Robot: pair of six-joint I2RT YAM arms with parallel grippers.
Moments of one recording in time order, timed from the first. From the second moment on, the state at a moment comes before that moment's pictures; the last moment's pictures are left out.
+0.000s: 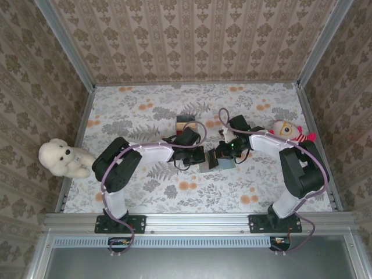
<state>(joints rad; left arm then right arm) -0.85 1.85 1.03 -0.16 0.29 -0.90 0.34 1.66 0.95 -0.50 -0.52 0.33</state>
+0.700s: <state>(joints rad) -0.85 1.86 1.04 -0.16 0.30 -0.88 0.34 1.65 0.93 -0.49 -0.52 0.37</state>
